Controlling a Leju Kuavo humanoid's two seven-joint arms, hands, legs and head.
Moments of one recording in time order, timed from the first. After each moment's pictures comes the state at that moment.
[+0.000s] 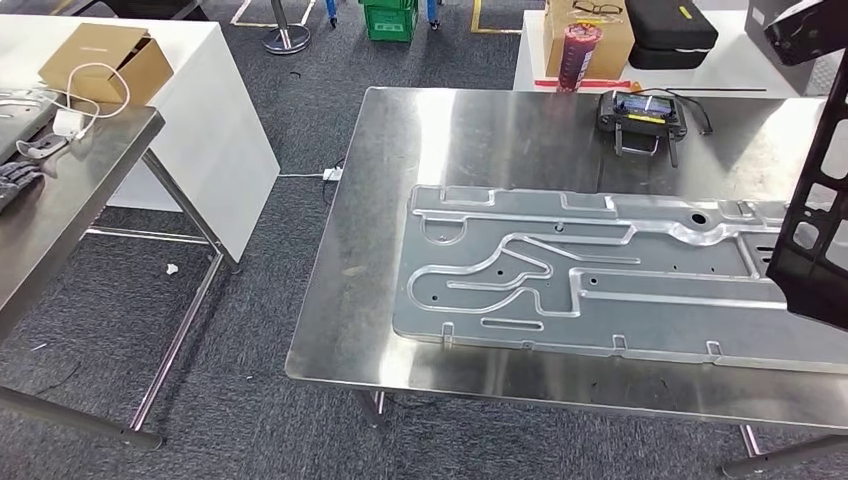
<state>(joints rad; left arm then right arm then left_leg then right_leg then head) -0.07 -0.29 0.93 -0.18 -1.41 0.00 0.27 -2.11 -0.52 1.30 -0.90 0.93 0.67 -0.11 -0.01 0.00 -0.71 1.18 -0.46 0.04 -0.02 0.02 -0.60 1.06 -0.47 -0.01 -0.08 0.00</state>
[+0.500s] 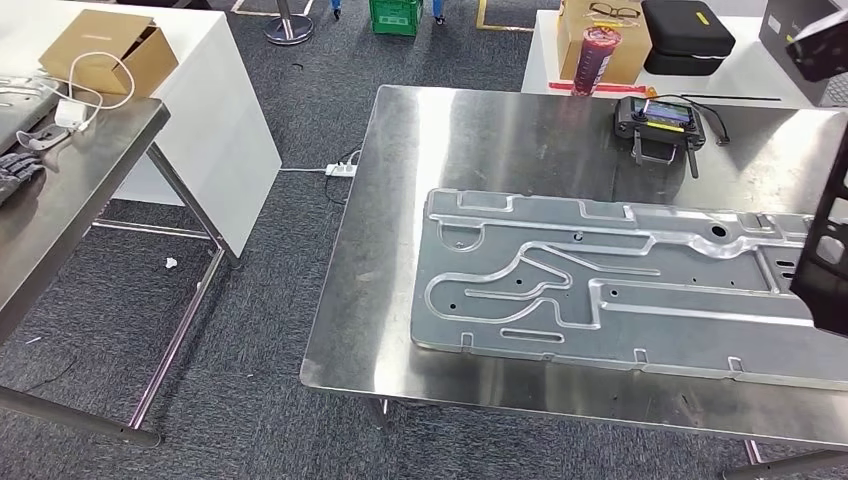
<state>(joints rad) -0.07 -0.30 0.93 -0.18 -1.41 -0.01 0.25 -2.10 -0.59 1.30 -0.93 0.98 0.70 -0.16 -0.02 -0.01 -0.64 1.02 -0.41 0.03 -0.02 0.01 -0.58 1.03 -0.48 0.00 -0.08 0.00</state>
